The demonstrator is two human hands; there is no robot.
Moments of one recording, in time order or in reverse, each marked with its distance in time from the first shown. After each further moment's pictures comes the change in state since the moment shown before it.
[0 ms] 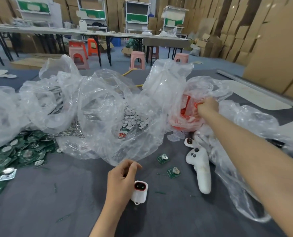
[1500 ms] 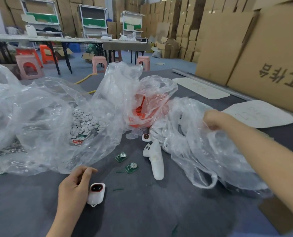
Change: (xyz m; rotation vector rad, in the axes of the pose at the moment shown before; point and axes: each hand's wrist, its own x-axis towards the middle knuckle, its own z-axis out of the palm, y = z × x) left_hand -0.006 -0.006 -0.002 0.122 -0.035 0.084; right_hand -0.037 0.105 -0.161 -0.728 -0.344 0.141
